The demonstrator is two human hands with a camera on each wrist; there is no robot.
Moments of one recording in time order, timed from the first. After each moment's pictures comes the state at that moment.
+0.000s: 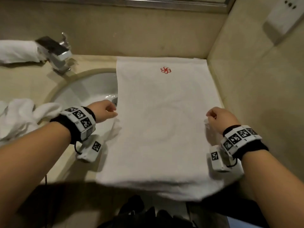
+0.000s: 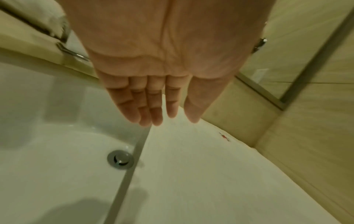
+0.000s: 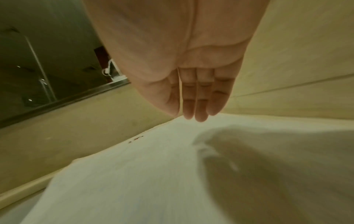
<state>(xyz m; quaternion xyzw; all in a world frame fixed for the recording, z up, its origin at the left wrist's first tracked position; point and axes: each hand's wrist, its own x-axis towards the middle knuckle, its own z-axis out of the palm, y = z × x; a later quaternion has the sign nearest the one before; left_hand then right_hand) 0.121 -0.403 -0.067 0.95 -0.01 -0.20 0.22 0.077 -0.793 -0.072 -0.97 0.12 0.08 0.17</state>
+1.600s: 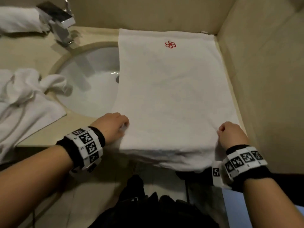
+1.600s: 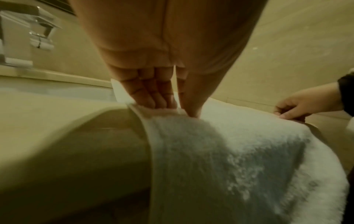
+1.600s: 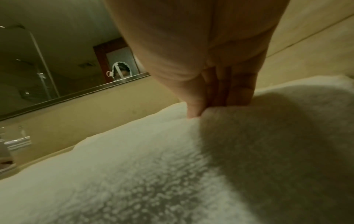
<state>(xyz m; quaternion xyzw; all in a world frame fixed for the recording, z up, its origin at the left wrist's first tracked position) -0.001 -0.421 -0.090 0.95 -0.16 -0.23 0.08 -0.028 -0.784 -0.106 -0.95 0.23 0.16 0.11</state>
